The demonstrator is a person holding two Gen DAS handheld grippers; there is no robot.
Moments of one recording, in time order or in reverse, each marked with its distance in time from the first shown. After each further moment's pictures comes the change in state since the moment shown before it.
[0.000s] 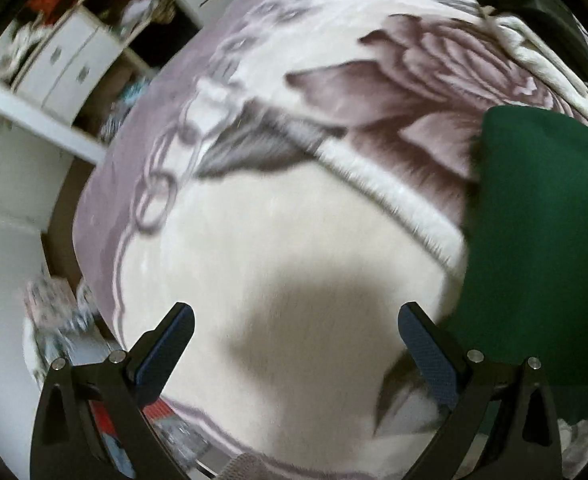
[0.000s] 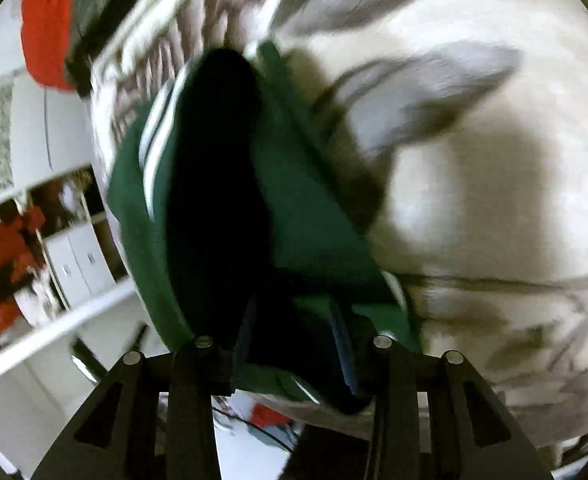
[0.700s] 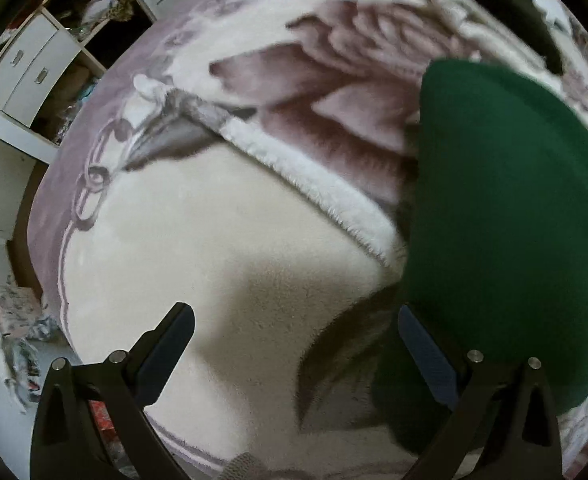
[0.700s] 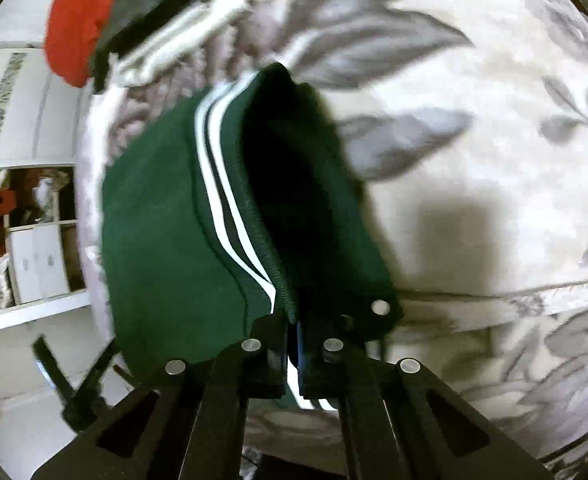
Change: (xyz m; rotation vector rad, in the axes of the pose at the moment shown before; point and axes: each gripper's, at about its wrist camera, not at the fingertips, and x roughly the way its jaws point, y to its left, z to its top) left arm 0.009 -0.059 -0.012 0.074 0.007 -0.117; right arm 0.010 0.008 -0.032 -0.138 -0.097 -0.215
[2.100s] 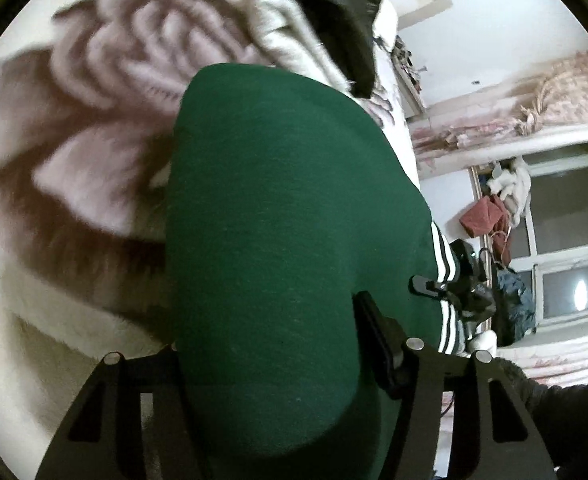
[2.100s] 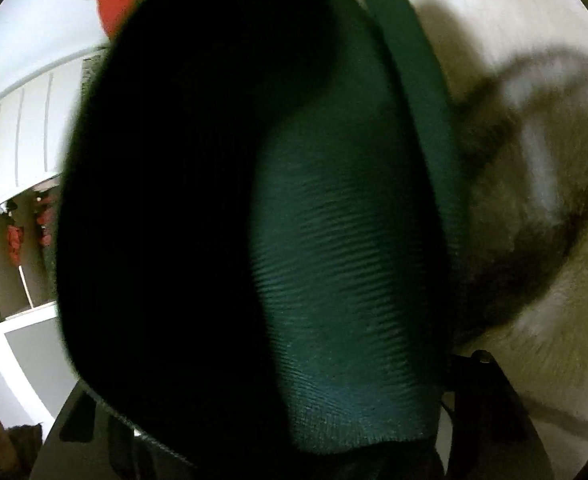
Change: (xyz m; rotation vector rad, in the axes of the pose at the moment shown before) left arm 0.013 -0.060 0.096 0.137 0.088 -0.991; right arm 0.115 0.050 0.071 -0.030 0.143 0.598
